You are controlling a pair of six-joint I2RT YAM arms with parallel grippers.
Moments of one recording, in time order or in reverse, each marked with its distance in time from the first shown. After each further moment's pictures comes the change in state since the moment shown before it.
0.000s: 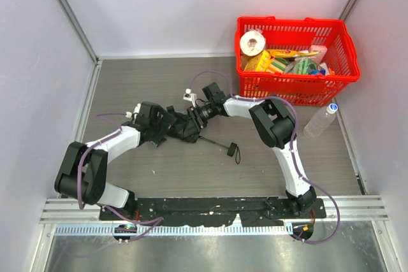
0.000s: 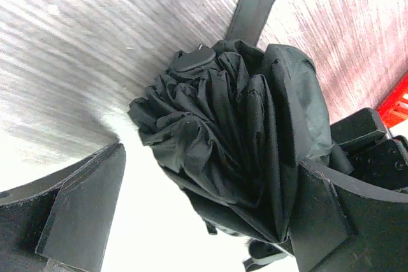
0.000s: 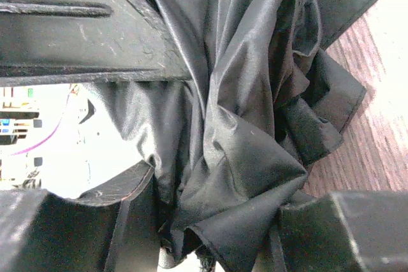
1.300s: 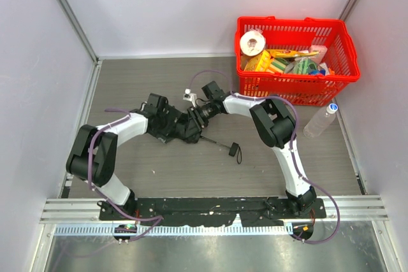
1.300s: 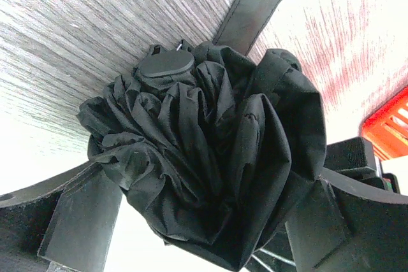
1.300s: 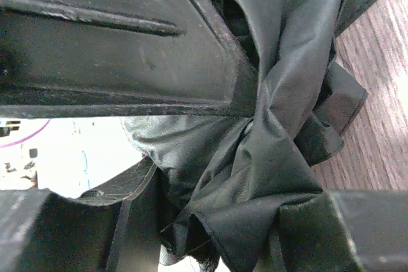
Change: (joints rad) left arm -0.016 0.169 0.168 -0.138 0.079 -0.137; right arm -0.002 0.011 0.051 -0.127 0.006 -0.069
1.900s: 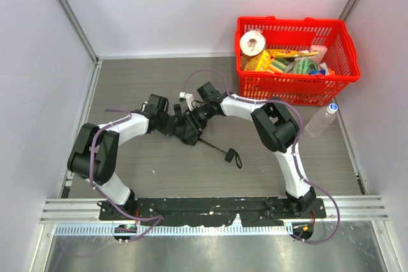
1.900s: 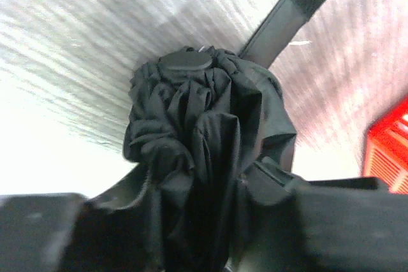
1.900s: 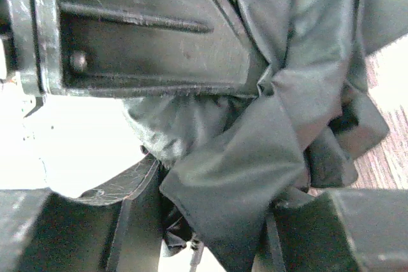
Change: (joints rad) left arm -0.006 0.040 0.002 0.008 -0.032 0.023; right arm 0.060 -0.072 -0.013 -0.060 0.199 -0.089
